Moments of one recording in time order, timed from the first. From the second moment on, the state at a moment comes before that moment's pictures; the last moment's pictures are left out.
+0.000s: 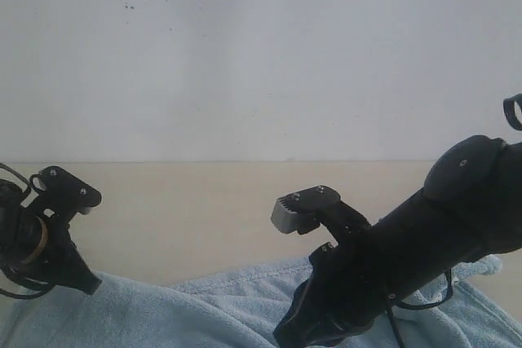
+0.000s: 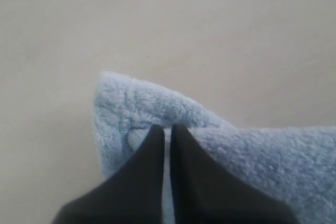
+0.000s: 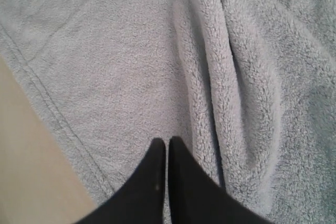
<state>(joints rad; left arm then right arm) -0.21 1.91 -0.91 1.36 0.26 -0.99 0.51 1.69 -0.91 0.95 0.69 -1.05</state>
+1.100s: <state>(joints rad) -0.06 2.04 -1.12 1.35 0.04 -1.26 0.51 1.69 -0.91 1.03 0.61 -1.12</state>
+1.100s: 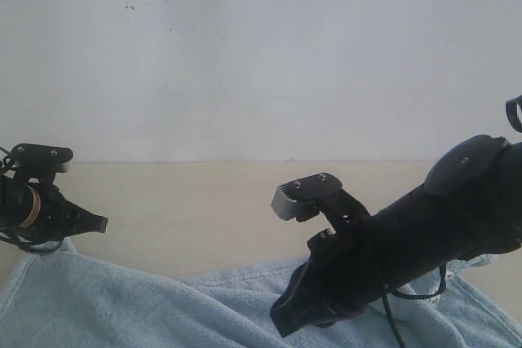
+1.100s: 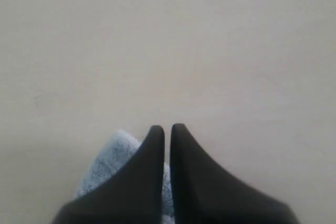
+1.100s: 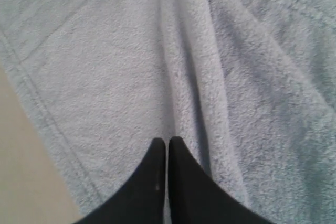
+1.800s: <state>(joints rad) -0.06 2.04 -1.11 1.35 0.00 -1.26 0.51 2.05 -1.25 1.03 0.46 -1.09</state>
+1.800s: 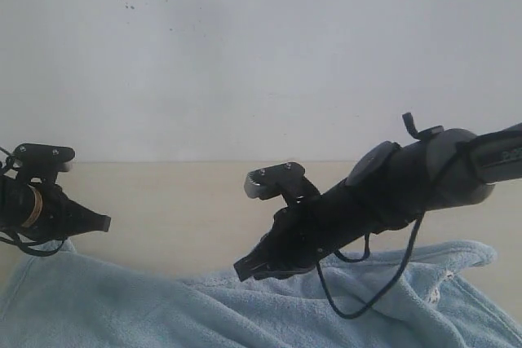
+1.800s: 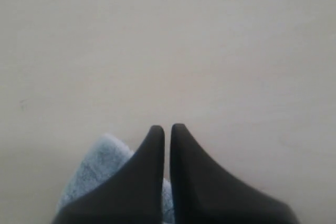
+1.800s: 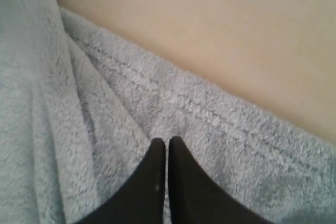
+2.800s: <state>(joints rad) -0.06 2.04 -1.11 1.35 -0.05 -1.26 0.52 2.30 -1.51 1.04 0.19 -0.94</state>
